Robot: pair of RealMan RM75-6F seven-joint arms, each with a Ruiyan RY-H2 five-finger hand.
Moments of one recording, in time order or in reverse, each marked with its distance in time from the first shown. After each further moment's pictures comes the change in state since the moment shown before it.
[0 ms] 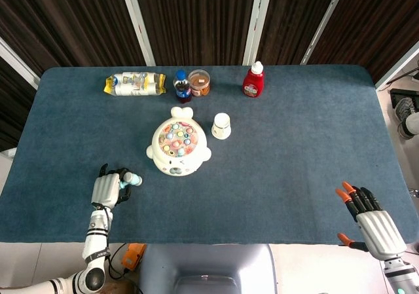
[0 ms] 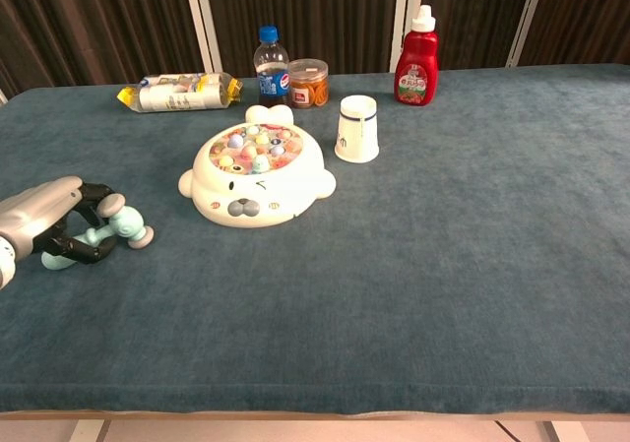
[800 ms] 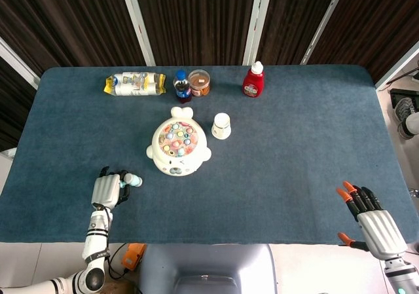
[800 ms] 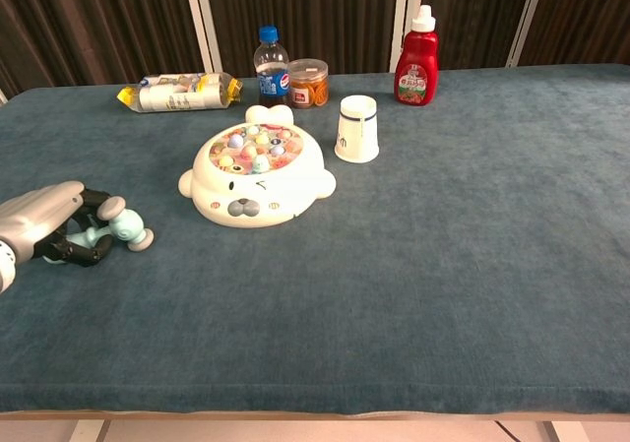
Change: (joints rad) left arm -0.010 -0.005 0.024 0.022 -0.006 0.007 0.028; right arm -0.001 0.000 0.001 0.001 0.002 0.001 0.002
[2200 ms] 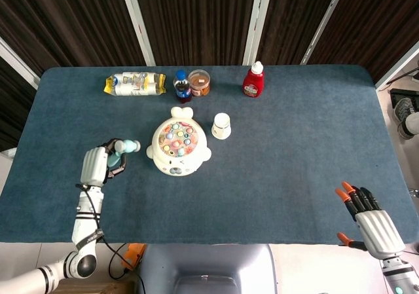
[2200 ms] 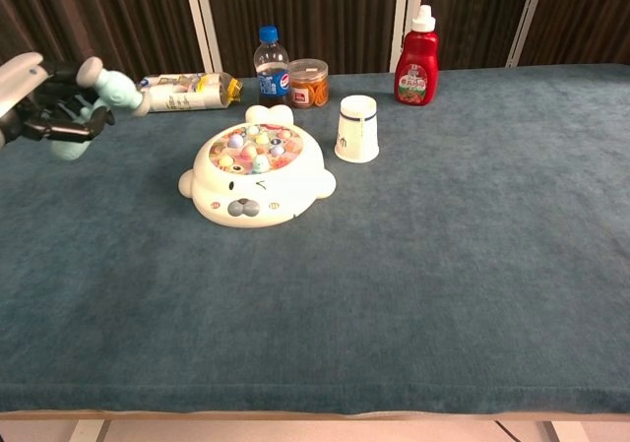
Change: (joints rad) left arm -0.048 0.093 -0.144 -0.016 0.223 0.048 -0.447; right arm 0.003 -0.006 0.005 -0.005 0.023 -0.016 -0.022
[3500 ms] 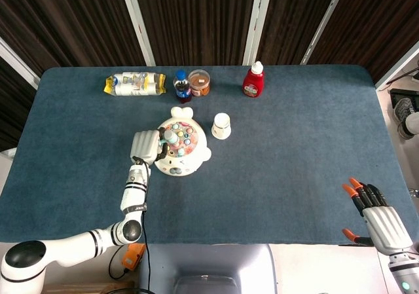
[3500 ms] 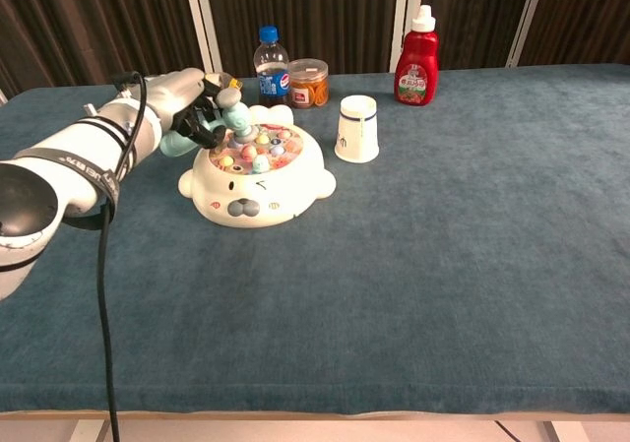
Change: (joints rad) left arm -0.394 -0.182 -0.082 0.181 -0.452 -0.178 0.575; right arm 0.014 0.028 0.013 0.005 0.036 -0.028 0.059
